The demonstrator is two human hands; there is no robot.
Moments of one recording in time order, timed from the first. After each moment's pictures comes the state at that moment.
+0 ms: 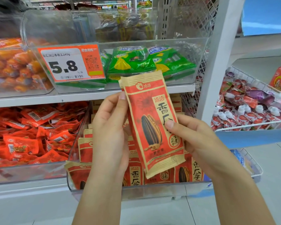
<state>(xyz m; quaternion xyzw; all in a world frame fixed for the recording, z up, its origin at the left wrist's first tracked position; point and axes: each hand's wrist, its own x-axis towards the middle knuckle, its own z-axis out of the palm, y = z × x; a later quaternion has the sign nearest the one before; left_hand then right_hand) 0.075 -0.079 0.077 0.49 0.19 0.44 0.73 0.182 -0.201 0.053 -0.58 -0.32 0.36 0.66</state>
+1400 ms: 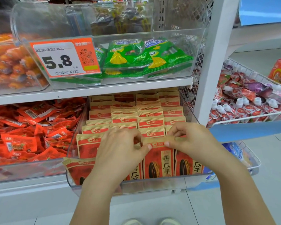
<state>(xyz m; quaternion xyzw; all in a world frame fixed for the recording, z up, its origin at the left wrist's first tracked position) 0.061 -0.068 0.041 0.93 0.30 0.09 0.18 0.202 -0.200 0.029 -0.86 -0.37 0.15 0.31</state>
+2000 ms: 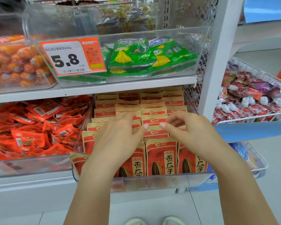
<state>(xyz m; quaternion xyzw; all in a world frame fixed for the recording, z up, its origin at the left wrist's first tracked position) 0.062 -0.060 0.056 0.93 0.32 0.08 0.16 0.192 -0.193 0.043 -0.85 -0.40 0.09 0.34</state>
